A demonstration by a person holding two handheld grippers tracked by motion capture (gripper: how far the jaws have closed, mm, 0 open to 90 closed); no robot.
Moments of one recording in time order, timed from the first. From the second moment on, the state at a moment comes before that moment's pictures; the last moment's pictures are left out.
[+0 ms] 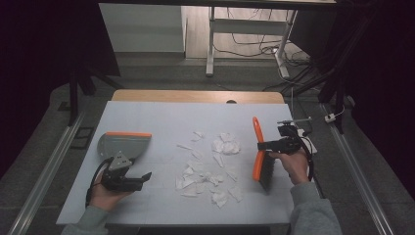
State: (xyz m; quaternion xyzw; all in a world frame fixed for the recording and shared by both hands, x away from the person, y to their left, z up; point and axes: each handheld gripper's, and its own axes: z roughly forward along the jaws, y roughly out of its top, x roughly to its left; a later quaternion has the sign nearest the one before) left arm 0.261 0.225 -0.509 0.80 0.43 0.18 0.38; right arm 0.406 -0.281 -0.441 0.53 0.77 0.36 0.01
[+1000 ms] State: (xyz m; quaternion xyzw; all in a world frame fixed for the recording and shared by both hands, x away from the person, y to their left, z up) left arm 0.267 0.215 -0.507 0.80 0.43 0.20 0.37; right arm 0.376 -0.236 -0.428 0.44 0.73 0.52 0.03
